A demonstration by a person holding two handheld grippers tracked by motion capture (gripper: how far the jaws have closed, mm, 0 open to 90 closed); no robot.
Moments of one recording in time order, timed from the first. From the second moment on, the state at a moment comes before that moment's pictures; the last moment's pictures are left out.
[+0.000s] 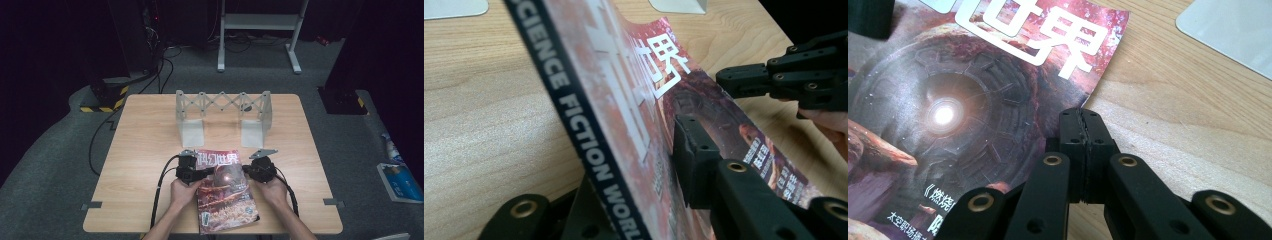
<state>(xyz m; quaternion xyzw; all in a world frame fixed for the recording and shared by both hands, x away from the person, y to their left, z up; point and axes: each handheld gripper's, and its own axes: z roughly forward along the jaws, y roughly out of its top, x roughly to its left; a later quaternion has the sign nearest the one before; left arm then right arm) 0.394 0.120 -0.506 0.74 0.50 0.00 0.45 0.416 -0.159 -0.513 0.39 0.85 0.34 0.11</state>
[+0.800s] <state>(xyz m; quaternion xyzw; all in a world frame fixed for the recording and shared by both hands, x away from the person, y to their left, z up) 0.383 0.126 -0.479 0.72 0.49 -0.02 0.49 0.400 -0.198 -0.511 0.41 0.83 0.36 0.13</state>
